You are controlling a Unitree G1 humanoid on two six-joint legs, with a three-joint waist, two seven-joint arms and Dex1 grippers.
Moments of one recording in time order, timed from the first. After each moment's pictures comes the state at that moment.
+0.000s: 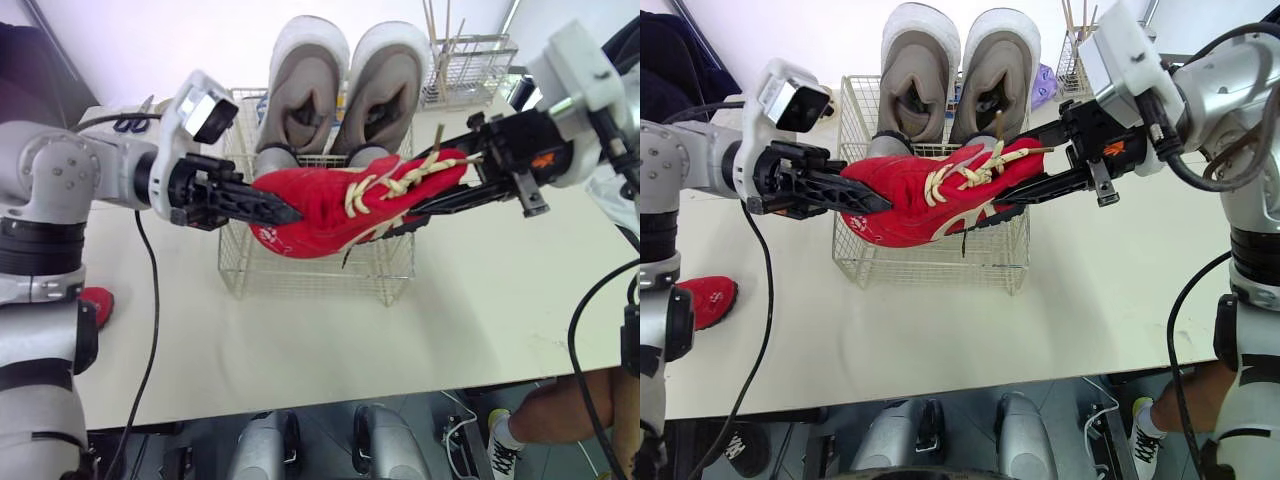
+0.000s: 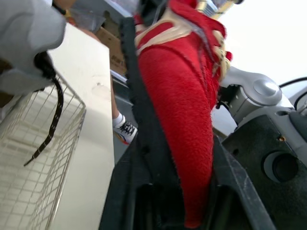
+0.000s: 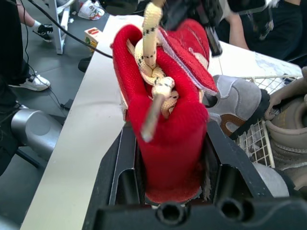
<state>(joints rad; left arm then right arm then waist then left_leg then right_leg) -1.07 0.81 -0.06 0.08 -1.01 1.44 -1.35 -1.08 -0.95 0.07 -0.17 0.64 0.63 1.49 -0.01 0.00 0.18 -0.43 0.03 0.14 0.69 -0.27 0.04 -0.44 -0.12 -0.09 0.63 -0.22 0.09</state>
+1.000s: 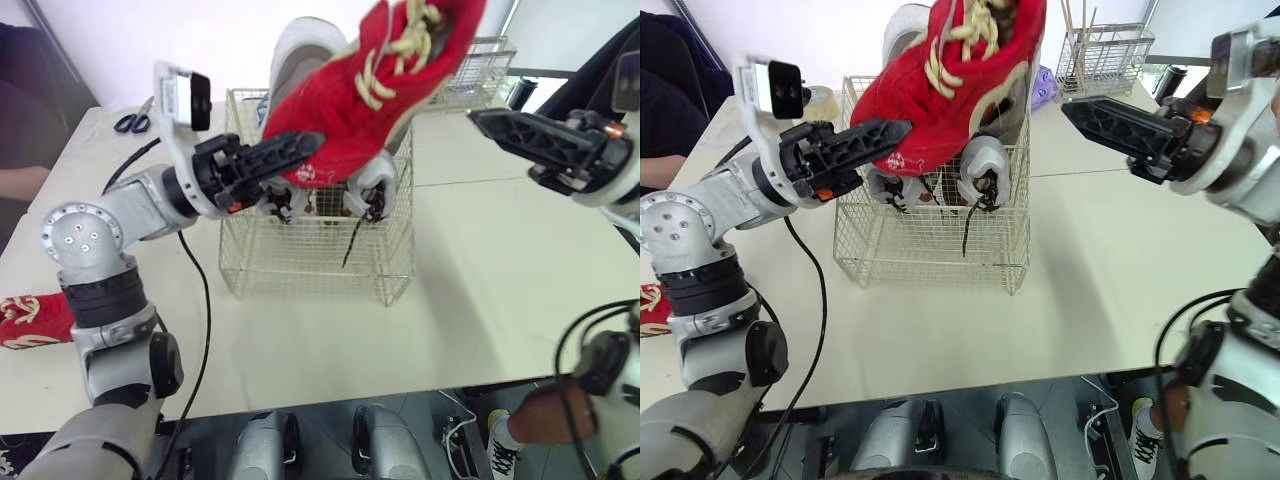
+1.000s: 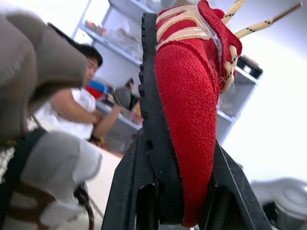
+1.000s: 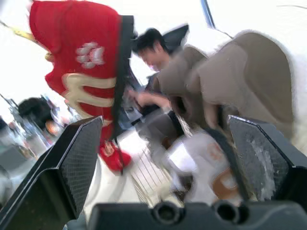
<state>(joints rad) -0.86 0.36 0.38 -0.10 -1.34 1.22 -0.59 -0.84 -0.63 -0.59 -0.11 1.35 1.34 0.56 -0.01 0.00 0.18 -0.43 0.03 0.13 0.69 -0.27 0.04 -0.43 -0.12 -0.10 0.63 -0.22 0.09</state>
